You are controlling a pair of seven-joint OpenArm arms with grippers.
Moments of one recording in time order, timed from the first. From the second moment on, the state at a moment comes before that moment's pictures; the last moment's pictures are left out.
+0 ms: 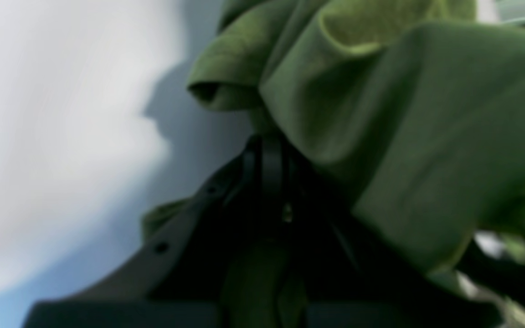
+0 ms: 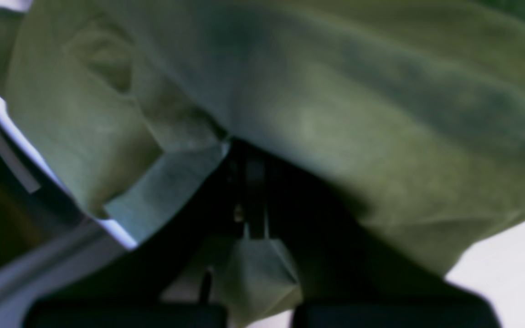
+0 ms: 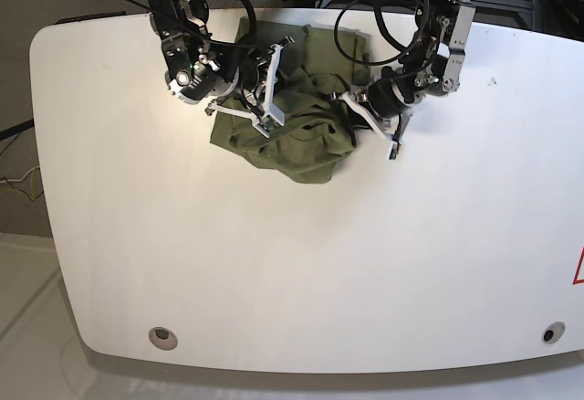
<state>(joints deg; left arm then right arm) 7.6 -11.0 11.8 83.2 -38.9 -9.0 36.3 -7.7 9.2 -16.7 101.1 19.5 20.5 -70.2</state>
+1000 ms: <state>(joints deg) -4.1 -13.0 11.5 78.2 -23.6 -5.5 37.4 3.8 2.0 -17.9 92.7 4.8 19.9 -66.8</state>
